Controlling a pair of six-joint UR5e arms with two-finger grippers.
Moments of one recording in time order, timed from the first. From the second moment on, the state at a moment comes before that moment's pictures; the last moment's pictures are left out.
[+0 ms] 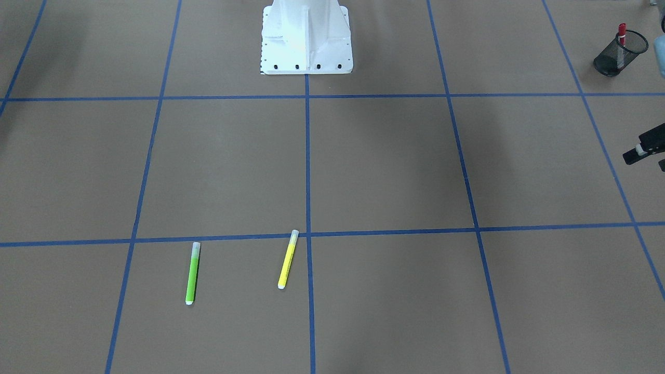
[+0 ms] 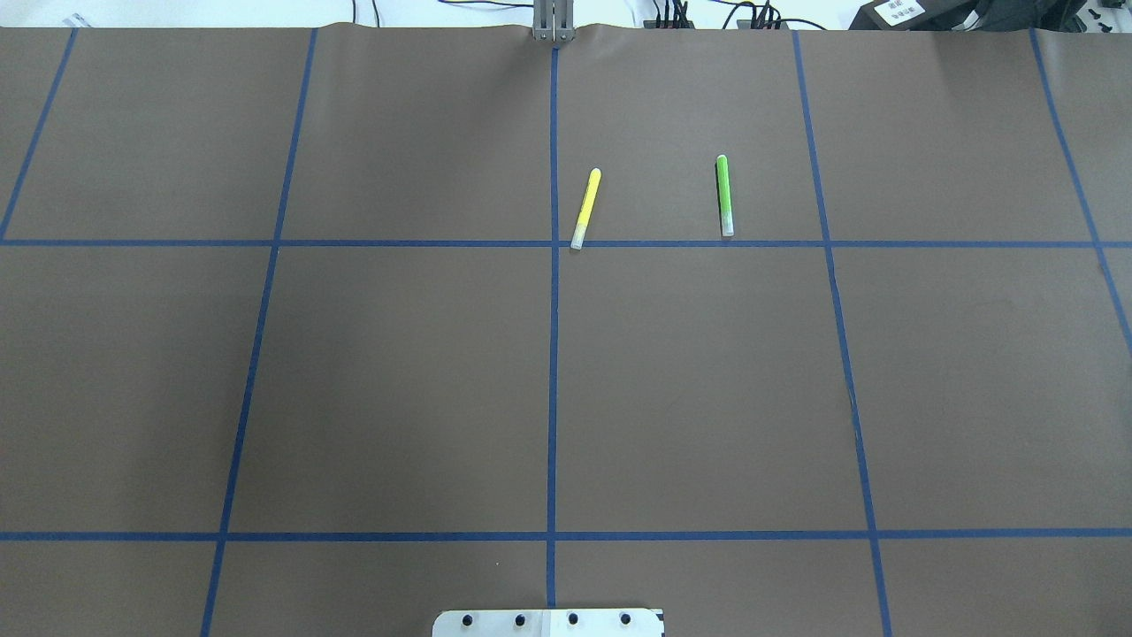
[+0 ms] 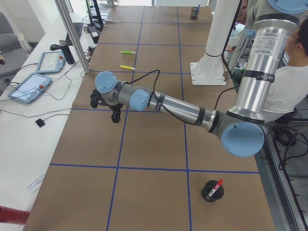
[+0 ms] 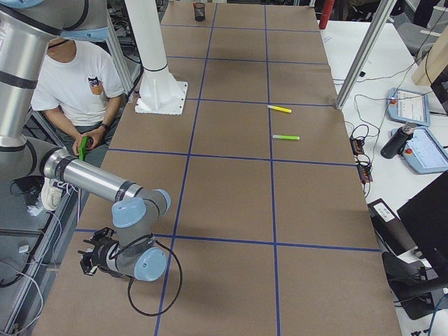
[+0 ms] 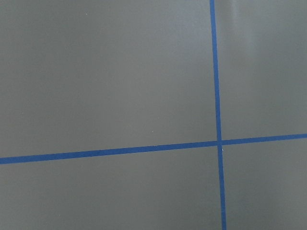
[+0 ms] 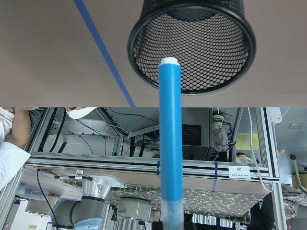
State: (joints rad) left arm -1.43 -1.78 -1.67 -1.62 -2.61 -0.33; right arm 1.68 -2.00 1.66 -2.59 2.02 -0.81
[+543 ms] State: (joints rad) left arm -1.43 -1.78 -1.67 -1.62 -2.61 -0.35; right arm 1.68 -1.89 1.66 -2.56 2.14 -0.81
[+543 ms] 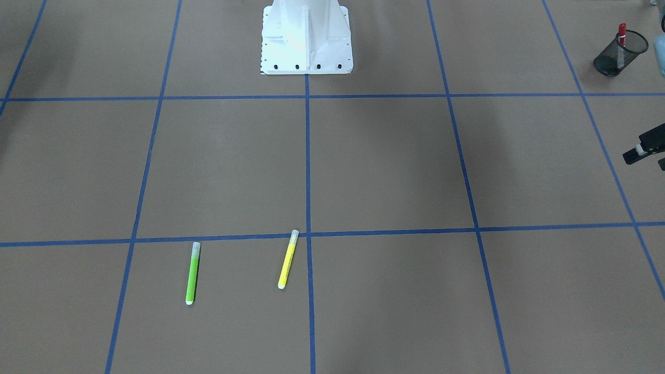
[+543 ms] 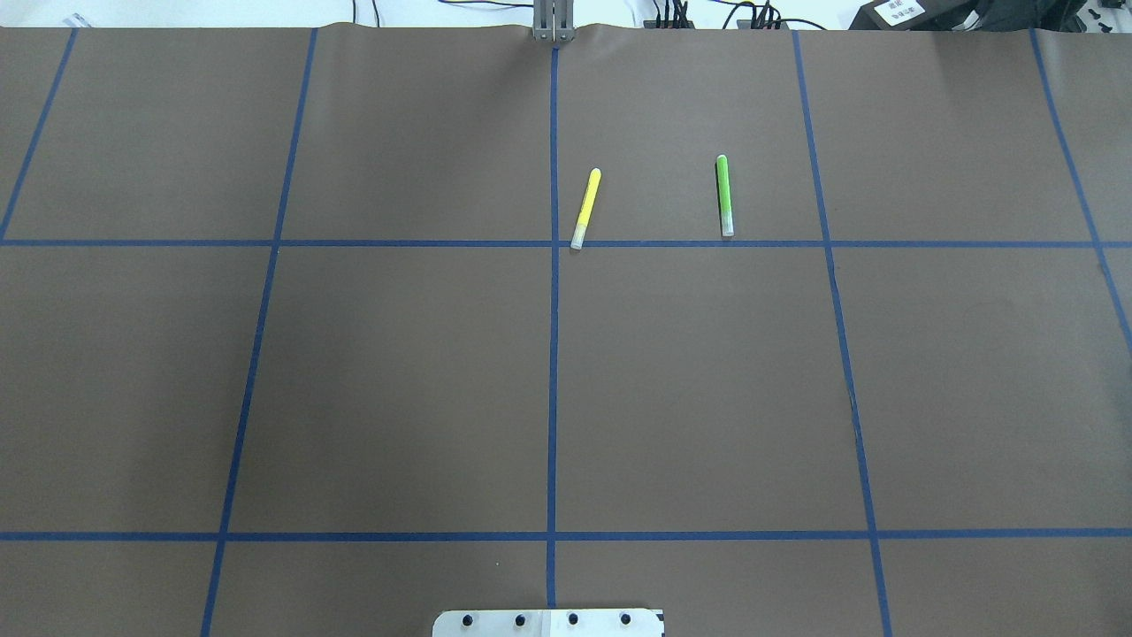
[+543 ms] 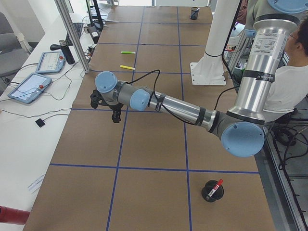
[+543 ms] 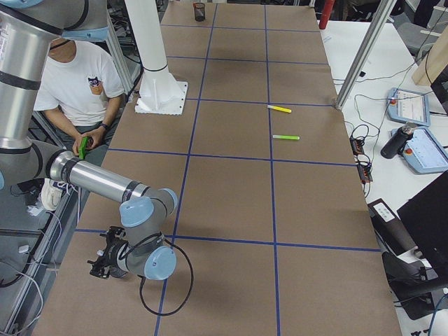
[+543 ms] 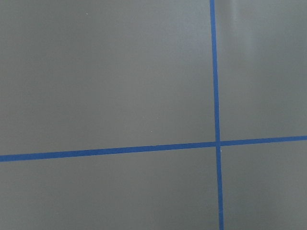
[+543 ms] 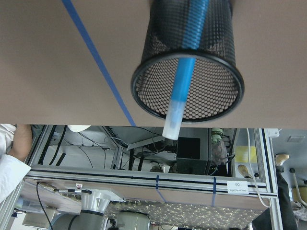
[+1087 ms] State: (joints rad) left arm -1.43 -1.73 -1.68 -1.62 -2.59 -0.33; right arm 1.68 -1.69 1.66 -2.33 2.29 -0.68
